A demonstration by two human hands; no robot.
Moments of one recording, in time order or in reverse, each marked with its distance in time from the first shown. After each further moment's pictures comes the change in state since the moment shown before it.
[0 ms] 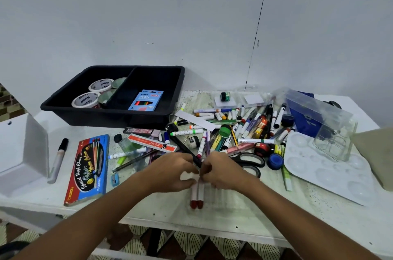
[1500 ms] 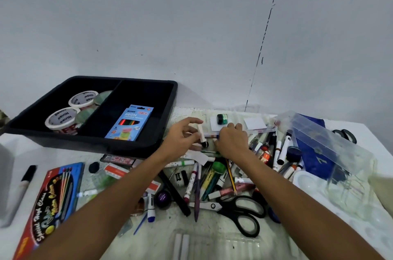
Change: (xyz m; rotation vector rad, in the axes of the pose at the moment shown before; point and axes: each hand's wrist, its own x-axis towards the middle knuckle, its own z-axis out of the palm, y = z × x) left_hand 0.148 -0.066 -0.020 -1.070 0.464 -0.546; right_hand 0.145 0.079 -0.088 -0.552 0.306 0.306
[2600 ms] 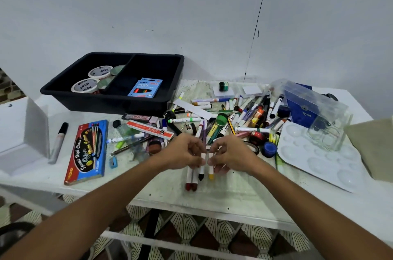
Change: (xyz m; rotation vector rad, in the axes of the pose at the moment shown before) left_hand -0.156 -0.006 0.005 0.342 -0.317 -0.125; right_hand -0.188 -0.015 -0.005 1.012 -0.417 -0.062
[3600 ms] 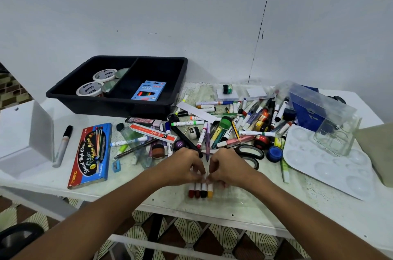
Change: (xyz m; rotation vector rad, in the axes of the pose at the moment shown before) left_hand -0.011 -0.012 0.004 0.624 -0.065 0.217; right_hand 0.008 0.009 0.020 -0.381 -0.069 -0.080
